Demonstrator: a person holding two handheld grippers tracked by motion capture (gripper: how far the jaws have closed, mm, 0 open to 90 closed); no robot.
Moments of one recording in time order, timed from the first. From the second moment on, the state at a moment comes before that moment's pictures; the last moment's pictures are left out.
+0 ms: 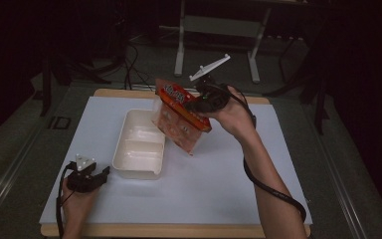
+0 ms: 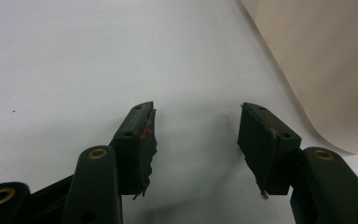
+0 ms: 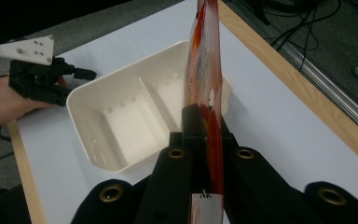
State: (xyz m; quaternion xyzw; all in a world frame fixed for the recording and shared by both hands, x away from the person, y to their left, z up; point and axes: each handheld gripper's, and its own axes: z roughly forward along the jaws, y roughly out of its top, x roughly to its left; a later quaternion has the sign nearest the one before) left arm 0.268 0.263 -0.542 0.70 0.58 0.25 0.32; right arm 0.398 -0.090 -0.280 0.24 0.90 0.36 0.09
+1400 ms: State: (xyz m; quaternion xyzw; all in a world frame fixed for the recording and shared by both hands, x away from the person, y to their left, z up) left arm 0.268 0.263 -0.542 0.70 0.58 0.26 0.32; right arm 0.422 -0.029 -0.275 0.24 0.89 0.39 0.04
